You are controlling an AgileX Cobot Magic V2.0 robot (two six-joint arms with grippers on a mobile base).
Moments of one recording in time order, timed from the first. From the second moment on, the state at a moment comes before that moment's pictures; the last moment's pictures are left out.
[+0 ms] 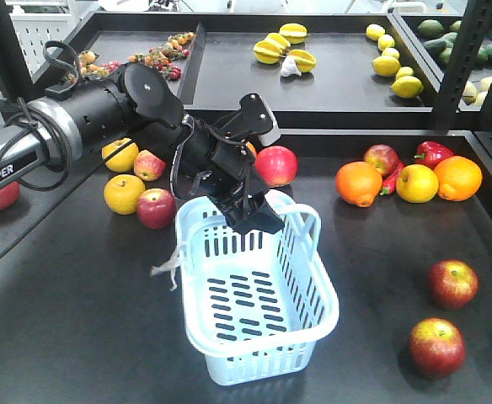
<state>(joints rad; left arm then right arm) -0.49 2.05 -1.83 -0.68 1.06 1.07 0.04 -0.01 0.03 -0.02 0.09 0.07</state>
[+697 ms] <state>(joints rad) -0.49 1.53 -1.70 -0.36 1.25 0.61 0.04 -0.01 0.03 -0.02 0.09 0.07</state>
